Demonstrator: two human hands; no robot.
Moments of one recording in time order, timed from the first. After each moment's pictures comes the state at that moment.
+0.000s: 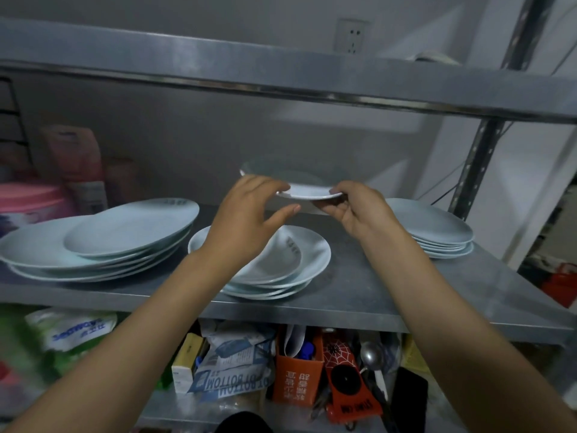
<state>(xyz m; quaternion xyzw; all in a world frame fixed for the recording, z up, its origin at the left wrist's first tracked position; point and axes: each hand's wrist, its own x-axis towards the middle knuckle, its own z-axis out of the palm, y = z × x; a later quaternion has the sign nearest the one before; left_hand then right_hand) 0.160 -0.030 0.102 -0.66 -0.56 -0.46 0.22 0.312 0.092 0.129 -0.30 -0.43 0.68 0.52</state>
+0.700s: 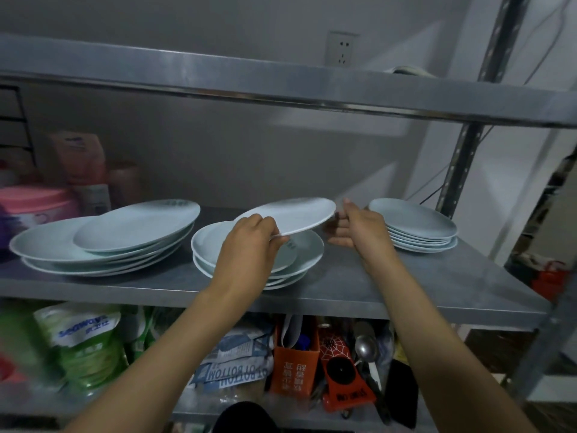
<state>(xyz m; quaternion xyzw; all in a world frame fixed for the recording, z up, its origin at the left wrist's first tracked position) 0.186 -0.056 0.057 -0.62 -0.62 -0.44 0.19 0.347 0.067 0.085 -0.40 -0.54 0.53 0.52</state>
